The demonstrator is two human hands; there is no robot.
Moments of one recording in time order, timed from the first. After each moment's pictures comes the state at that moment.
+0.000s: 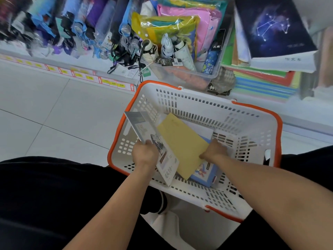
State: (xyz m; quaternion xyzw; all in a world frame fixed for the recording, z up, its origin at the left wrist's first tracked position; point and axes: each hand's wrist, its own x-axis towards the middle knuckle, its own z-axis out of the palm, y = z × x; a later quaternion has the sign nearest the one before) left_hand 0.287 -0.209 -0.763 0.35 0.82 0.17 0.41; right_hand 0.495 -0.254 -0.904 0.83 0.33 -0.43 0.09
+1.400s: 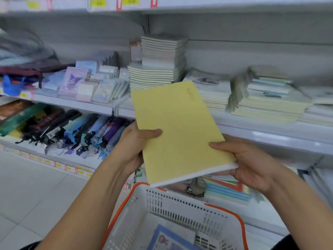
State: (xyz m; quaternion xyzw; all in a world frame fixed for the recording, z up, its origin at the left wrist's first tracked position) left_hand 0.329 -0.129 -0.427 0.46 0.35 0.43 0.69; right_hand 0.544 -0.238 -0.426 0.49 0.32 -0.61 -0.54
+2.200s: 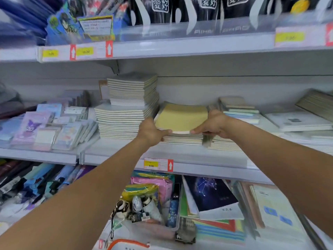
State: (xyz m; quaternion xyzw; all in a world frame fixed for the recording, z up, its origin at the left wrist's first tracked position) left_hand 0.495 0.039 -0.400 0.72 0.45 0.34 0.40; right_hand 0.671 -0.070 -0.359 0.77 0.42 -0.27 -0.40
